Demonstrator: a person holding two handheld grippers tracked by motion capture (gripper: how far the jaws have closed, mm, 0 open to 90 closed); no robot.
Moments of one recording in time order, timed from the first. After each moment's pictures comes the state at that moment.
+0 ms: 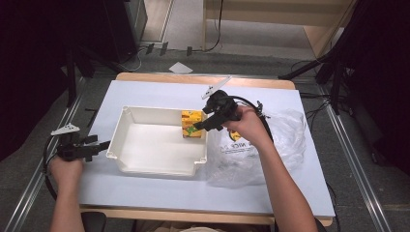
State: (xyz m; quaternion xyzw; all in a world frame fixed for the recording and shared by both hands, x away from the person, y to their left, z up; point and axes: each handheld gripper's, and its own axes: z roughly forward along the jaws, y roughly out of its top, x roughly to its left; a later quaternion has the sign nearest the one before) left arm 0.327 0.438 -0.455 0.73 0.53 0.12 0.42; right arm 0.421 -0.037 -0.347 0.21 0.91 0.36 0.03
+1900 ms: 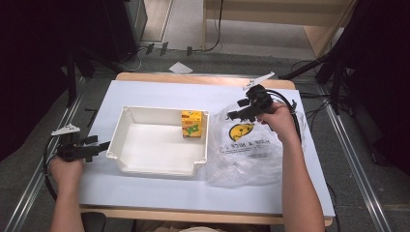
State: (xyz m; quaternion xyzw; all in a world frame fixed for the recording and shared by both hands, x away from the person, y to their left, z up) left arm 0.327 0.438 -0.455 0.73 0.53 0.12 0.42; right arm 0.470 -0.143 -0.381 0.30 0.88 0.38 0.03
